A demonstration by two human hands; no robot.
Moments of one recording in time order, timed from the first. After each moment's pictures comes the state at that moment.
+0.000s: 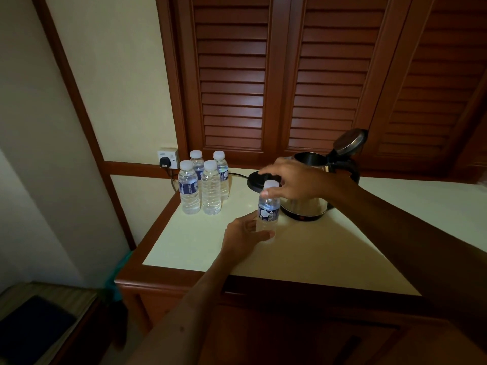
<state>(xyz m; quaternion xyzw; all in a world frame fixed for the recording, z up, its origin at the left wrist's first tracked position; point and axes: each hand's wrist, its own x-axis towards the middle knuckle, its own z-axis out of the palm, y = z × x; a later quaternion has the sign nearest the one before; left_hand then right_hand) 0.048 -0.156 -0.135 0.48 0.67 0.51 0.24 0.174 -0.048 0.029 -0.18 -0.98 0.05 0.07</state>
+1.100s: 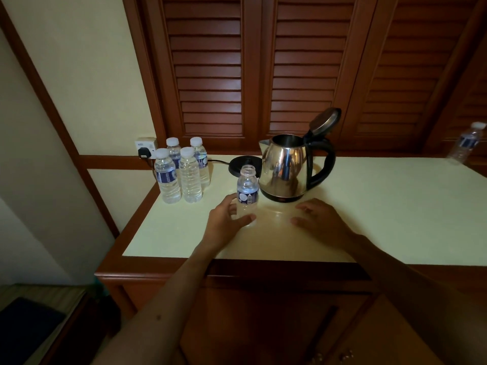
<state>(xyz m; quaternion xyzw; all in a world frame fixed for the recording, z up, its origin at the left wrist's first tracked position) 0.053 -0.160 -0.131 0.50 0.69 0.49 0.21 0.291 -0.030 -0.123 -0.40 -0.86 0.22 0.21</state>
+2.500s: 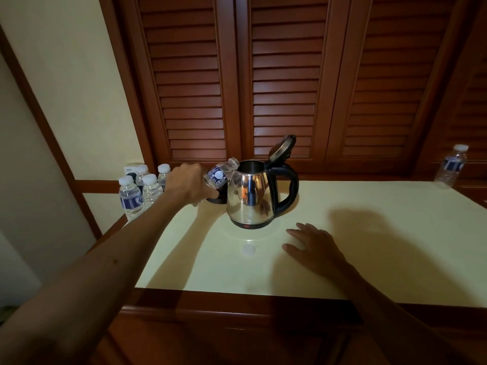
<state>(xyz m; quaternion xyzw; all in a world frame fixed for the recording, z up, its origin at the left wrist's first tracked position) 0.074 -0.092 0.021 0.49 0.86 0.14 -0.10 0.362 0.034 -0.143 -0.40 -0.90 0.09 0.13</state>
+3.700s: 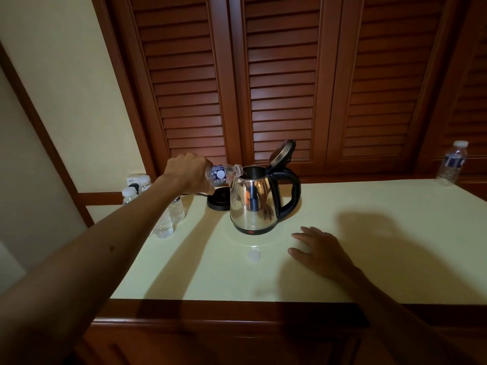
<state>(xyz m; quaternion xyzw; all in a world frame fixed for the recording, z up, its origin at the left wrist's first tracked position) 0.077 -0.093 0.069 0.55 0.82 -0.02 -0.17 0.362 0.030 -0.139 -0.40 -0.90 0.11 0.14</state>
